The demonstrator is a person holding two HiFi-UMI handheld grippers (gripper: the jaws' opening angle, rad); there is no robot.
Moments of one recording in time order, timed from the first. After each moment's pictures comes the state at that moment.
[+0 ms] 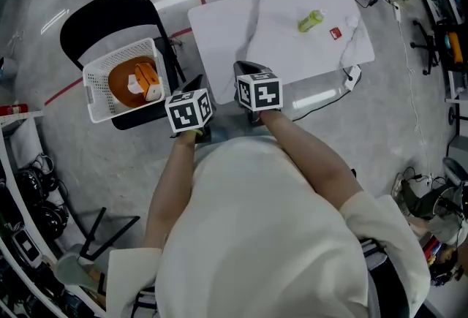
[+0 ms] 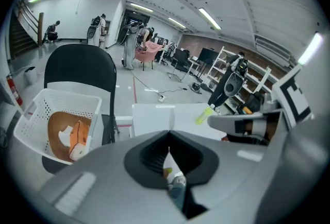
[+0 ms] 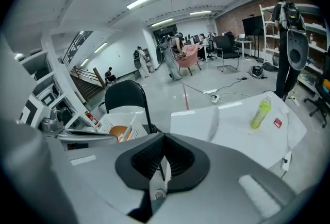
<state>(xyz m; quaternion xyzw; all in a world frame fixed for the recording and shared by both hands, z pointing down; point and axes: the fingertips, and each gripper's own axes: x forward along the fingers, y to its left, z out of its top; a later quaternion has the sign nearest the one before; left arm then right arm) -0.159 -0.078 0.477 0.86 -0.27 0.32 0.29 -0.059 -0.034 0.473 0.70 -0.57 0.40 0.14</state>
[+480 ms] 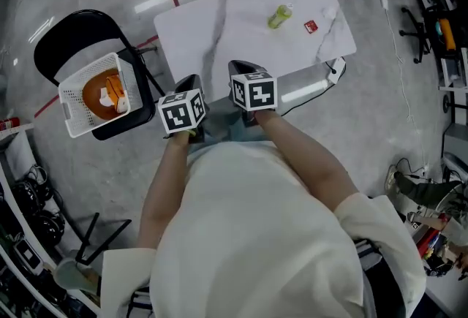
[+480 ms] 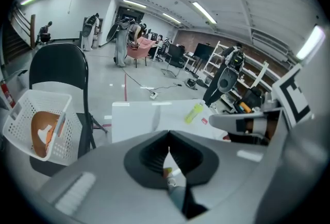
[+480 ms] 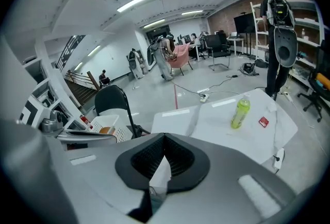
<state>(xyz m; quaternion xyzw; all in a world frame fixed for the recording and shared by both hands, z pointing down) -0.051 -0.025 0.483 0.86 -0.25 0.34 0.28 0.050 0.026 0.479 0.71 -0.55 0.41 0.13</state>
